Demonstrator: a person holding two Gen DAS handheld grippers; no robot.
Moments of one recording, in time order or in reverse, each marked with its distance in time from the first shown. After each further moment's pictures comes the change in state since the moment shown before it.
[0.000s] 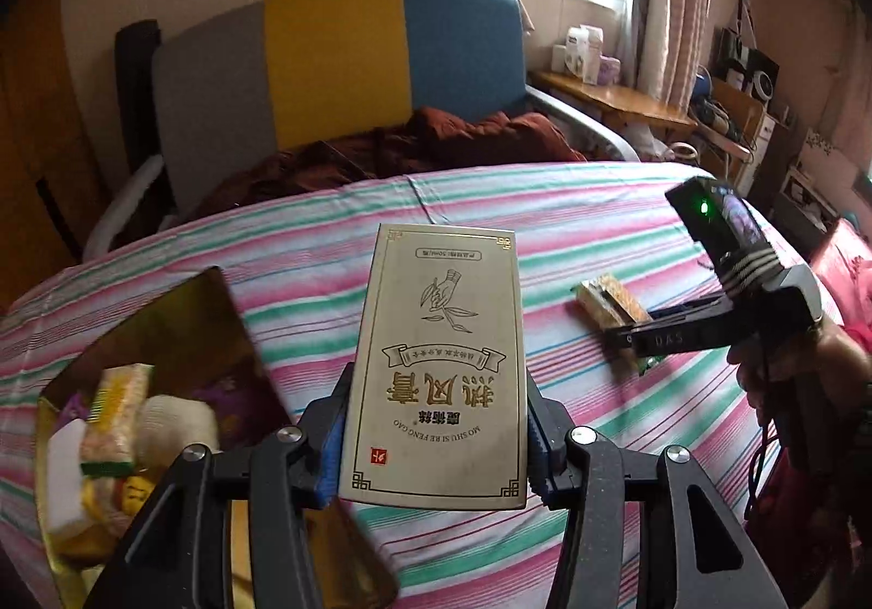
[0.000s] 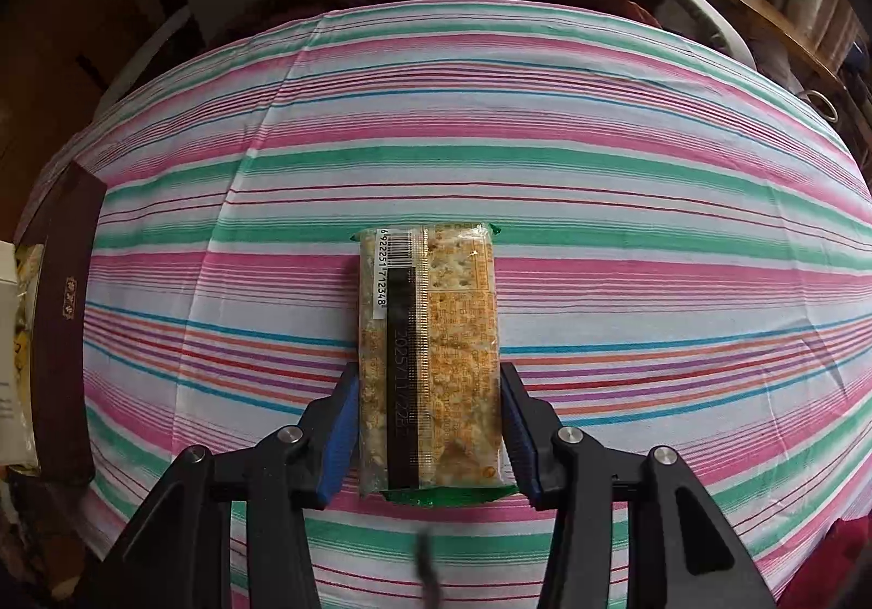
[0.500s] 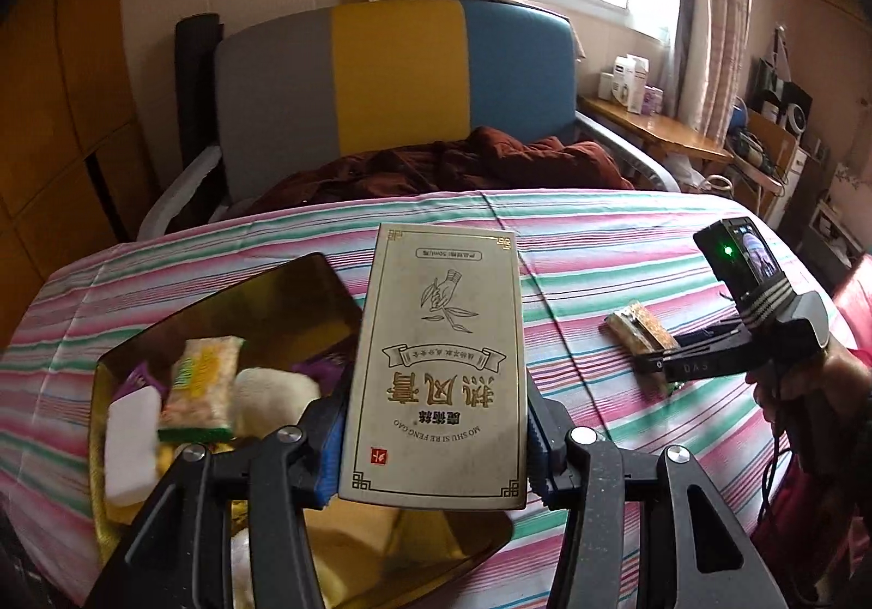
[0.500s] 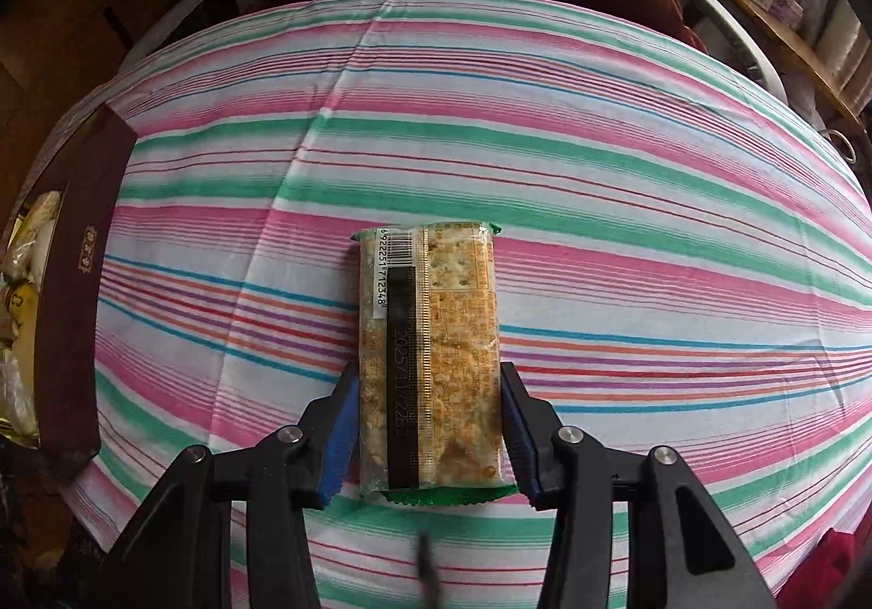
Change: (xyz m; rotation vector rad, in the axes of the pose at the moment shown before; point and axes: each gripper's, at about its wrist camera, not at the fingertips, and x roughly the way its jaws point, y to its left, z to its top) left arm -0.037 0.051 -0.016 -0.079 -0.038 0.080; right arm 0.007 0.044 0.008 -0.097 0.031 -0.002
